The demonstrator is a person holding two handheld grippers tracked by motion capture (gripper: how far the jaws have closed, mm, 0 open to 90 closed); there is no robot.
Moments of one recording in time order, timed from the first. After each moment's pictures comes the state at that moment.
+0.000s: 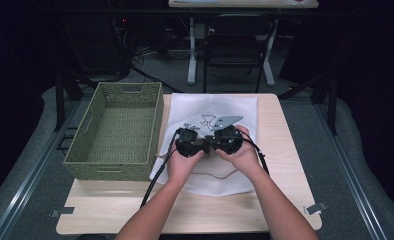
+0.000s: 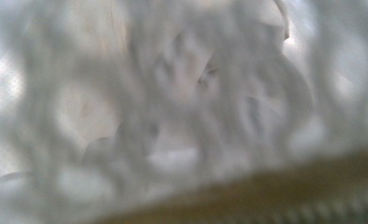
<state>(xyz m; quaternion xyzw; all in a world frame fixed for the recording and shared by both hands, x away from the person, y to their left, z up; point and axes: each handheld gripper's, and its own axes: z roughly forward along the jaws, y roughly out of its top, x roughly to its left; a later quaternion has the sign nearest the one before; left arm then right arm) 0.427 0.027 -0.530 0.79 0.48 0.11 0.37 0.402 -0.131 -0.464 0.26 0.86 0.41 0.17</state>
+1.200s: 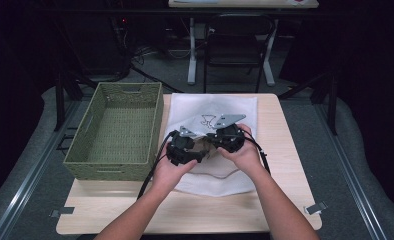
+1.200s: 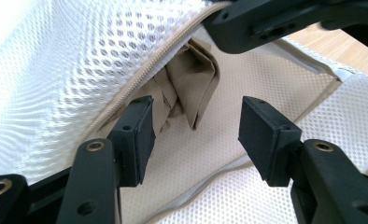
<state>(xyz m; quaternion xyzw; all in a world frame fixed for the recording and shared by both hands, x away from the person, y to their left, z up) 0.374 0.050 -0.475 0.83 0.39 0.12 0.39 0.402 -0.135 -0.460 0.26 0.85 0.41 0.18</state>
